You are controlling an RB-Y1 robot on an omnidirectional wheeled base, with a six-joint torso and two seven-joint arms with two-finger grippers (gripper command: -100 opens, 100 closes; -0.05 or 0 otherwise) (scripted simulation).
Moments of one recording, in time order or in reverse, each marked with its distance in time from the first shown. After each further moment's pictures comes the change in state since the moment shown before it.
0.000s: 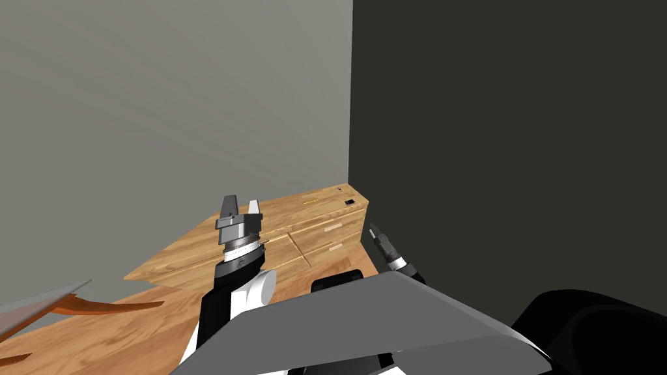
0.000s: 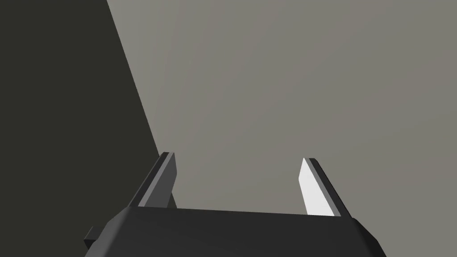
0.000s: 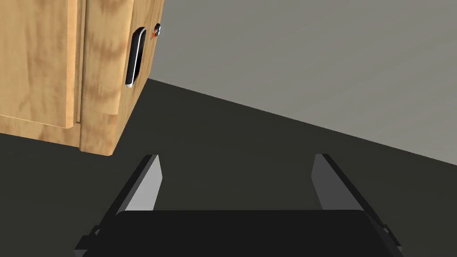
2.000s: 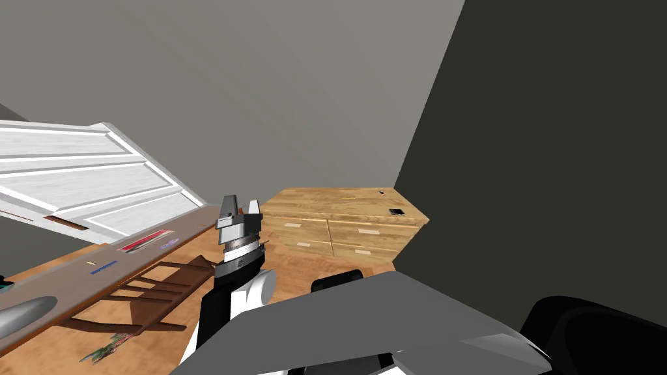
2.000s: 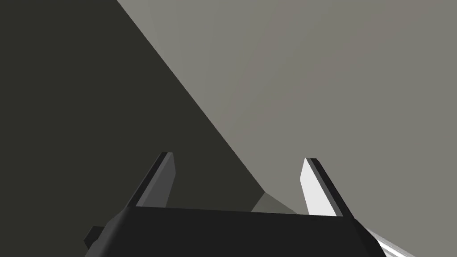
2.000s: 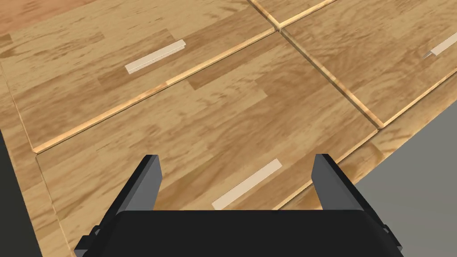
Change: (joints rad) left arm 0.000 0.000 0.000 0.000 0.000 0.000 0.000; right arm 0.220 -0.403 0.147 0.521 0.089 -0.063 0.262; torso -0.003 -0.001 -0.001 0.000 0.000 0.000
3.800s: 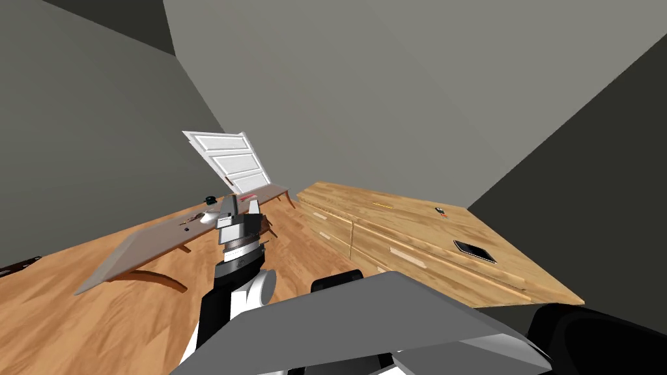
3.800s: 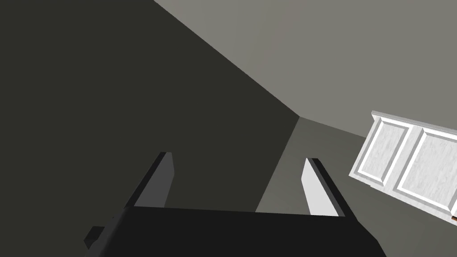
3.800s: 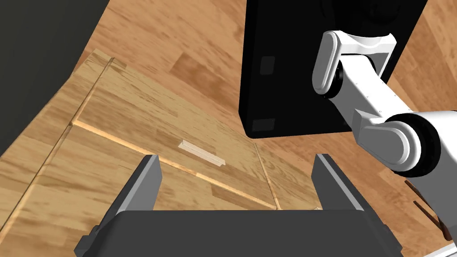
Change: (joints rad) left arm 0.000 0.000 0.000 0.000 0.000 0.000 0.000; right arm 0.151 -0.376 0.088 0.405 0.075 -0.082 0.191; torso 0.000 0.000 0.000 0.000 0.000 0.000
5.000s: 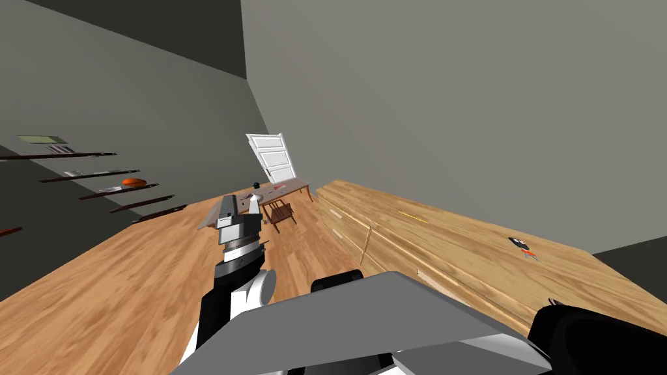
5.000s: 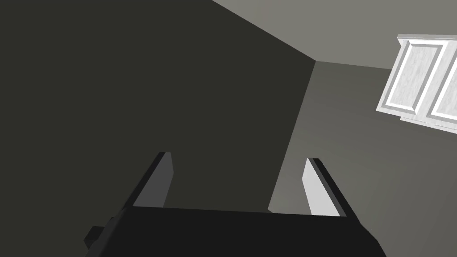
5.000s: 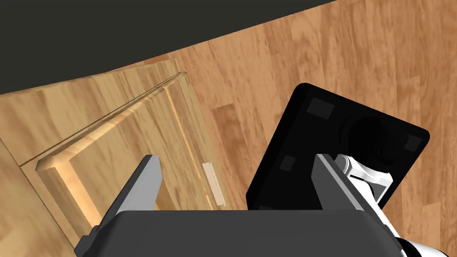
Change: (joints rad) left arm 0.000 0.000 0.000 0.000 0.000 0.000 0.000; right arm 0.022 -0.255 0.068 0.225 0.062 -0.034 0.099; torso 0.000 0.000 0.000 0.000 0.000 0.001
